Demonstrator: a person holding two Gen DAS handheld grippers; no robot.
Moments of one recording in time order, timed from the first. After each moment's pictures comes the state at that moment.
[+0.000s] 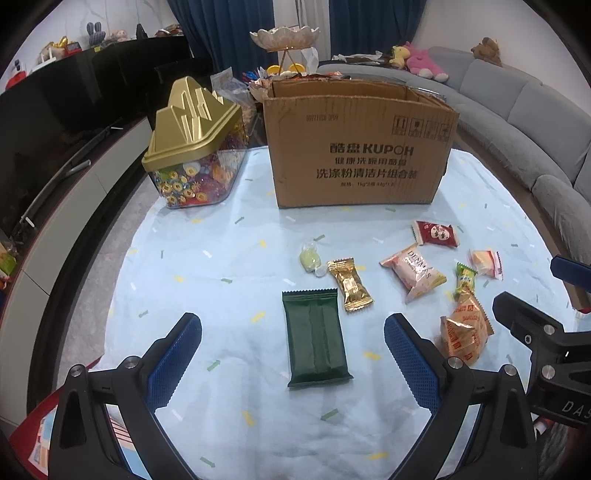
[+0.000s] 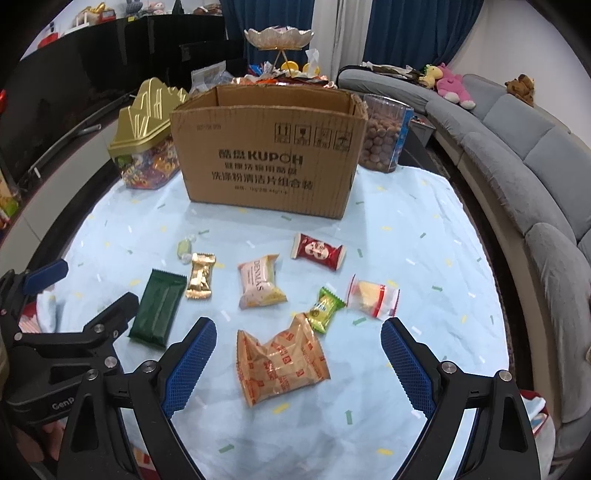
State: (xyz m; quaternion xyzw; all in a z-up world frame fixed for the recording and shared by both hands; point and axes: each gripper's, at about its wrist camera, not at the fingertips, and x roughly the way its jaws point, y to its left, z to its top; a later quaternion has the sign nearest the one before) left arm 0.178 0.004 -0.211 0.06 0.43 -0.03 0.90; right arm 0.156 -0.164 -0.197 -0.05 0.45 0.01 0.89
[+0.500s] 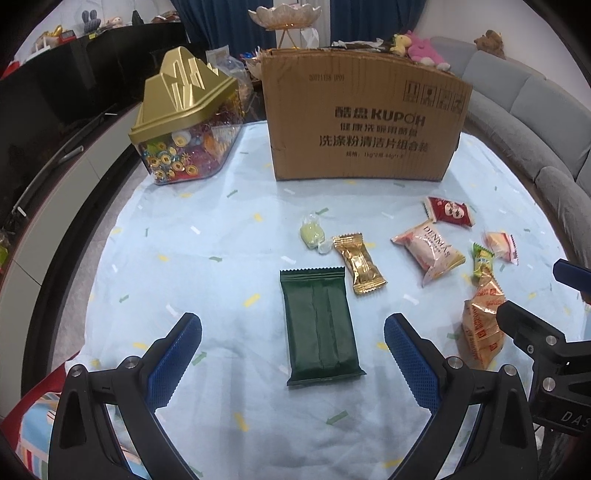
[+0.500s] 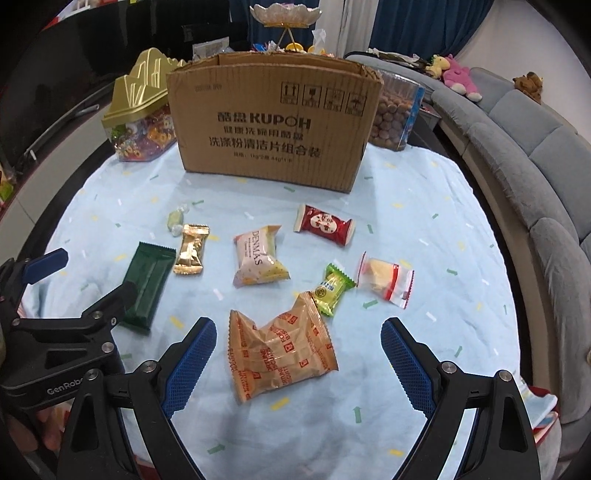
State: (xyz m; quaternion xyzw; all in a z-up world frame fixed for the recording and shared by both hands) left arm 0.189 0.007 -0.245 0.06 0.46 -0.04 0.89; right arm 0.164 -0.161 -0.229 -0.06 0.48 0.01 0.88
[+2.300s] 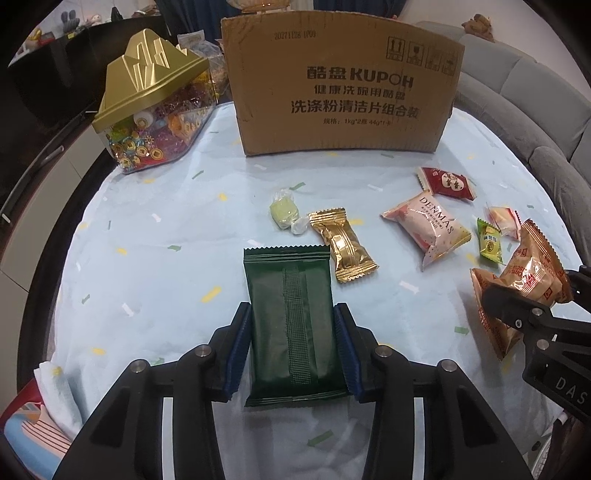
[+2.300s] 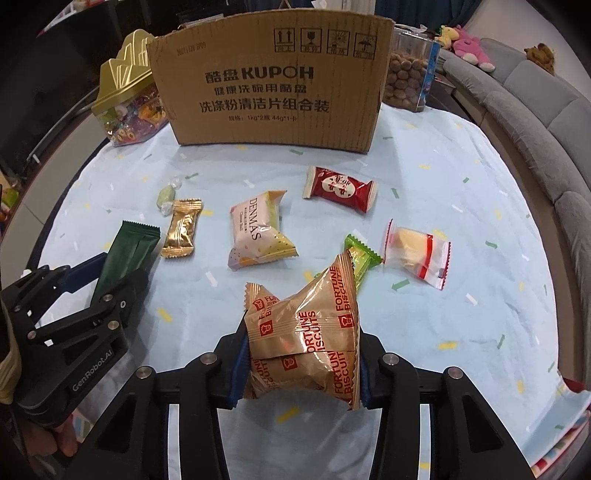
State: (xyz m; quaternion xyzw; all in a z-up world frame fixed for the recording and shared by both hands) left arm 0.201 -0.010 -0.277 0.07 0.48 -0.06 0.87; right arm 0.180 -0.169 -0.263 -0.02 0.52 0.04 0.86
